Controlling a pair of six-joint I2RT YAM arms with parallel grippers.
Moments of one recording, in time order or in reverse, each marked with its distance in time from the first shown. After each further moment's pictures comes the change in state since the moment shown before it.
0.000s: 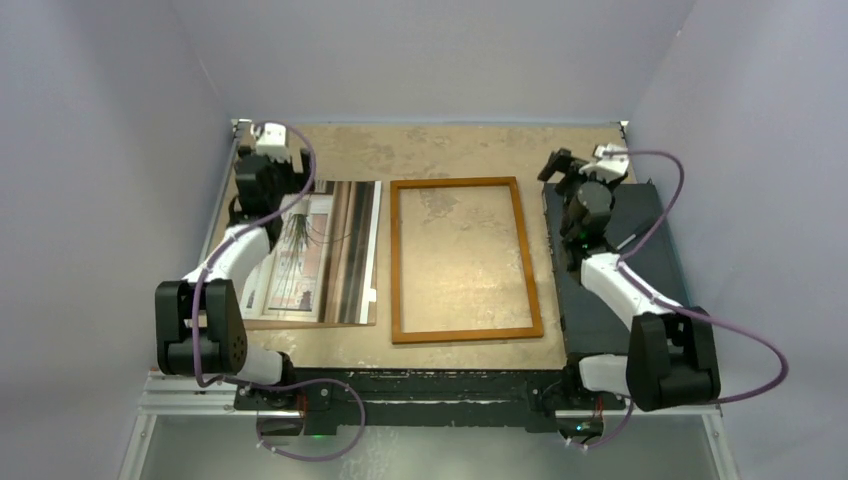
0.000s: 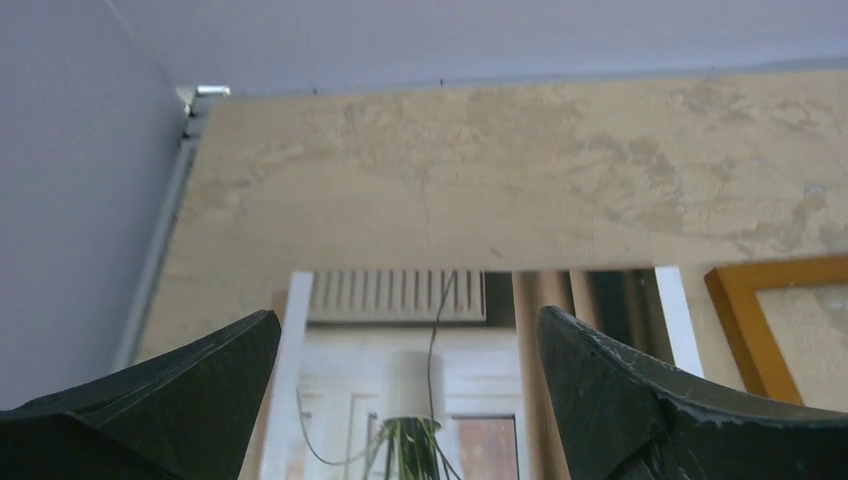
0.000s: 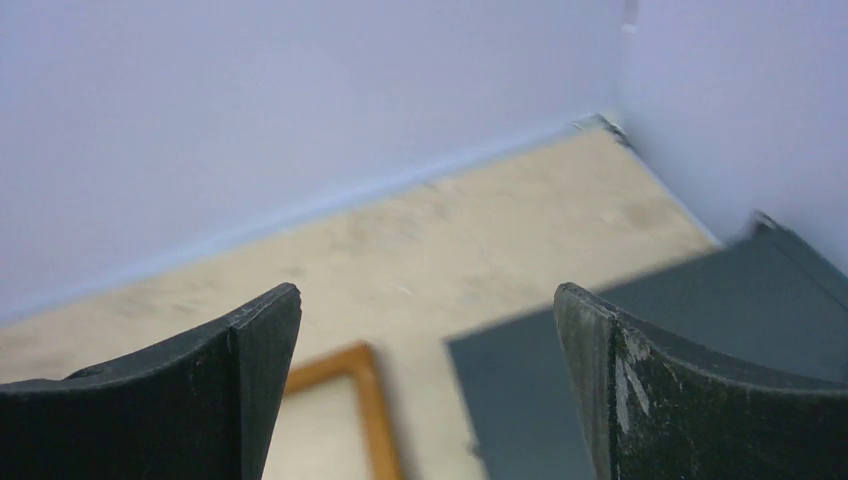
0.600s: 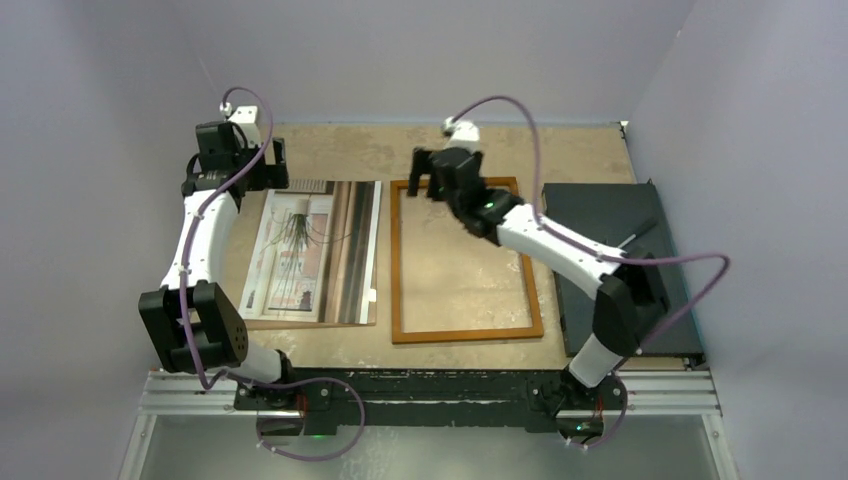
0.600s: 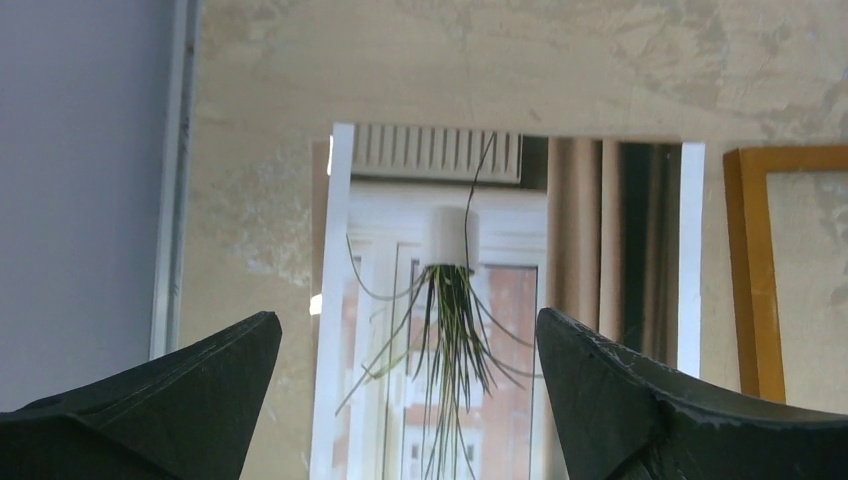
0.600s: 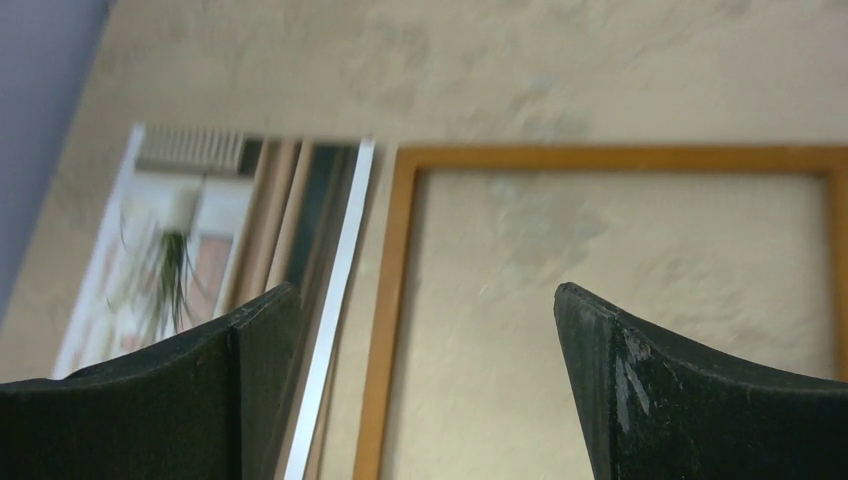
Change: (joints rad) left arm 0.135 0.023 0.537 -0.892 0.096 0.013; right arm 0.531 0.297 0.760 -0.868 -0.044 0.303
